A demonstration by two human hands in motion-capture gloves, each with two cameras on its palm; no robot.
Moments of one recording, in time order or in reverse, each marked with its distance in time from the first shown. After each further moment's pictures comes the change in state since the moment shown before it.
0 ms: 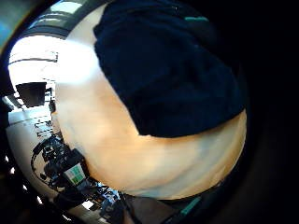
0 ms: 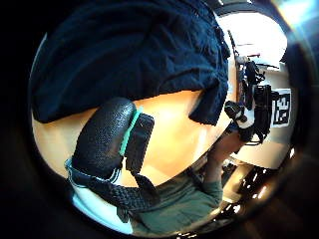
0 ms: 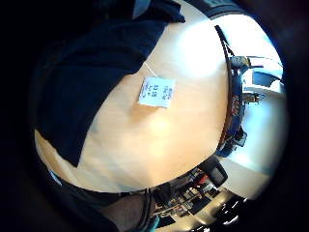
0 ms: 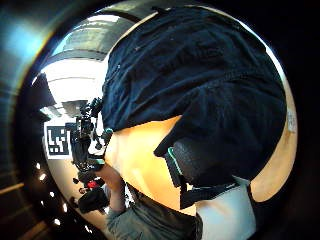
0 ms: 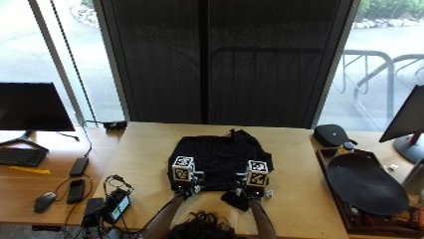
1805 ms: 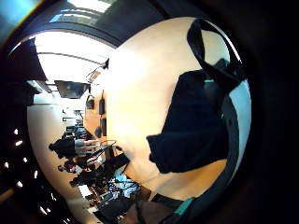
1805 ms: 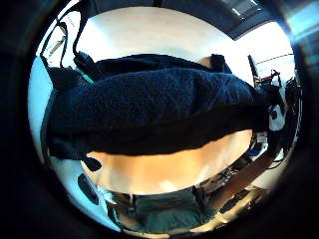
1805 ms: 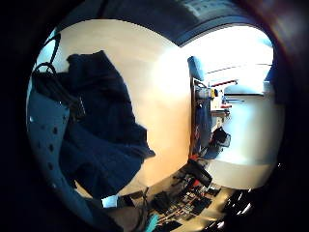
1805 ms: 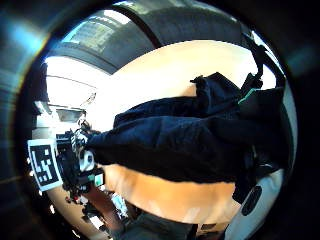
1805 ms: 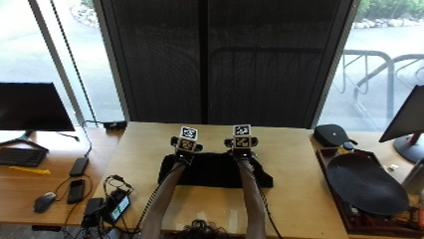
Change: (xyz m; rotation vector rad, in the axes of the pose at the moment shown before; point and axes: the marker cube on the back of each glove) left arm -0.030 -0.116 -0.151 0.537 -0.327 -0.164; right arm -0.054 -0.132 -0.116 0.190 0.190 0.009
